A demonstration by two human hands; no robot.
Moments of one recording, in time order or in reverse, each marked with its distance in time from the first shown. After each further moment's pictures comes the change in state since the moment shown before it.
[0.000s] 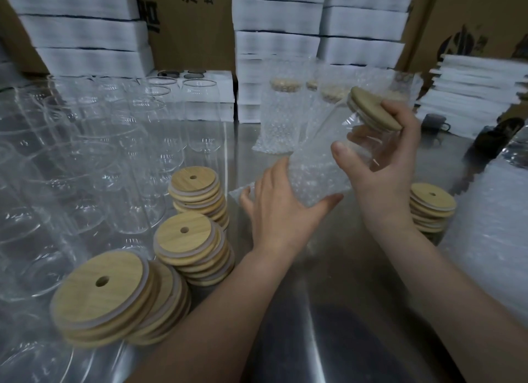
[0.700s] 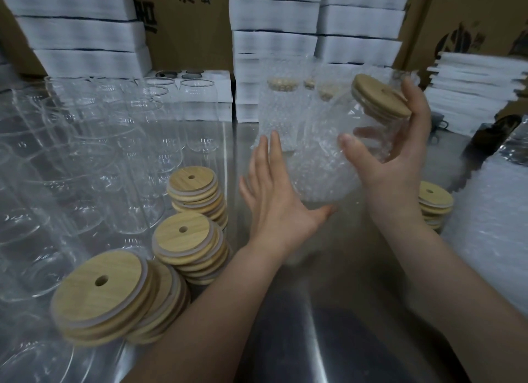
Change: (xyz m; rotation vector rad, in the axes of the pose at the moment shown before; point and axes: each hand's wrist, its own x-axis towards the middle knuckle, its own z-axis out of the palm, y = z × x) left_hand 0.004 -0.003 -0.003 0.016 -0.042 0.103; right_hand 0.007 -0.008 -0.005 -0.005 0.031 -0.025
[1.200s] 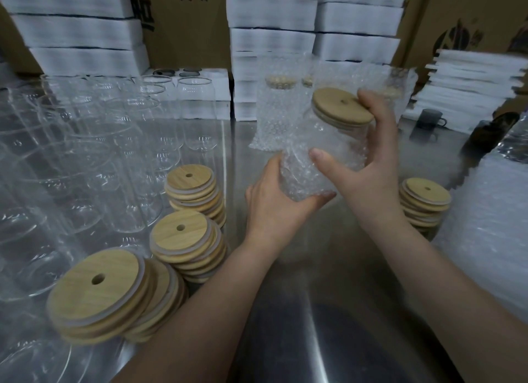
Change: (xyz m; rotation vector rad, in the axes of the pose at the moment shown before) left_hand -0.002 0.001 -0.008 -0.443 -0.069 -0.185; right_hand -0.010 -0.001 0.008 -0.052 -0.148 0.004
